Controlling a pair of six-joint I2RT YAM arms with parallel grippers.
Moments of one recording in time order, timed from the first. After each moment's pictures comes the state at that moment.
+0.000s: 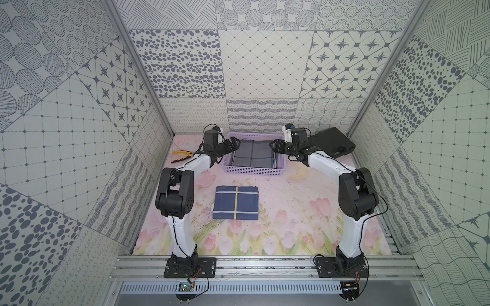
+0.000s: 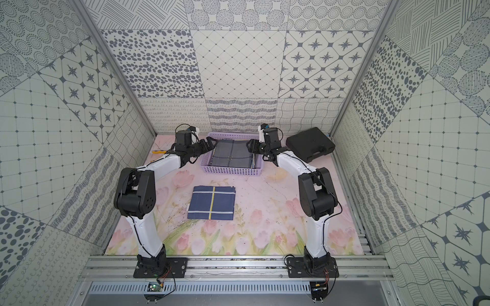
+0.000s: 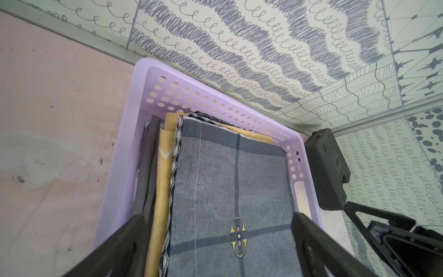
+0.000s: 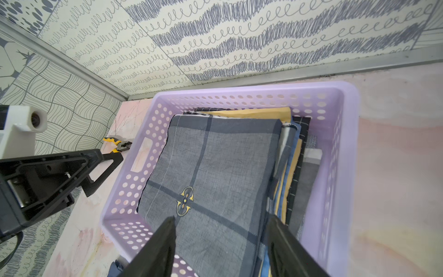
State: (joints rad) left arm -0.11 1.95 1.37 0.06 0.38 -0.56; right arm 0.37 1.93 1.48 -0.09 -0.24 0.44
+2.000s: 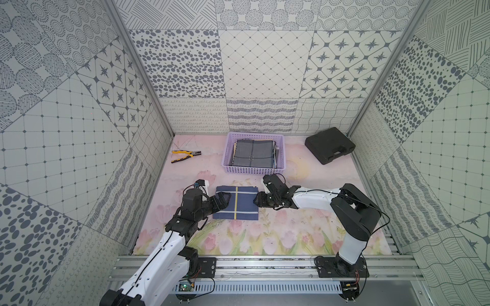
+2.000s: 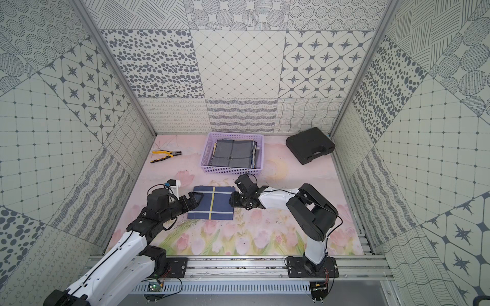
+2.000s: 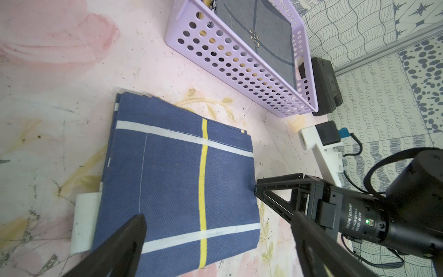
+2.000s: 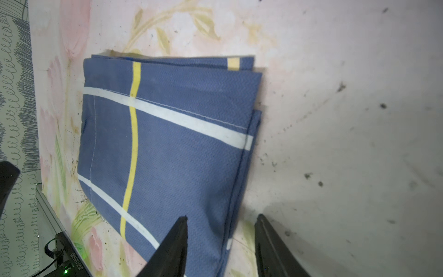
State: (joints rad) left arm -0.19 0.77 0.37 -0.20 0.30 -0.65; right arm 0.82 1.80 0.96 -0.08 -0.19 0.75
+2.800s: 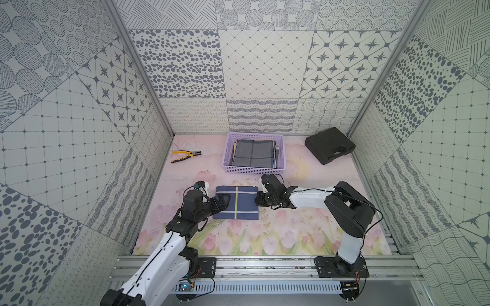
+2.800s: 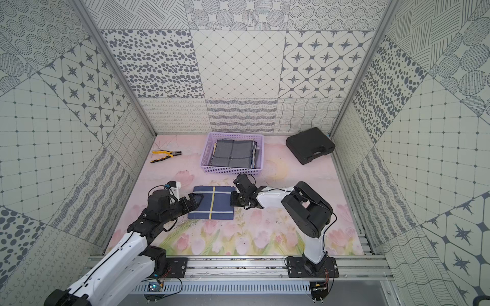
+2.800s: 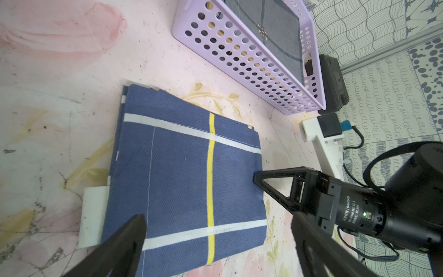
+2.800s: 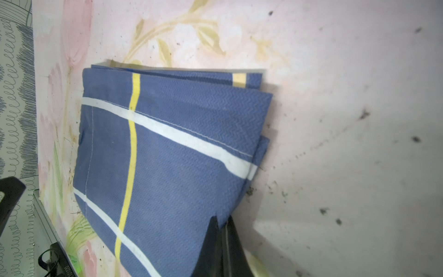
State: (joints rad) left arm -0.19 0.77 0.35 -0.20 0.30 -0.65; right arm 0.81 1.84 0.96 -0.01 -0.18 0.74
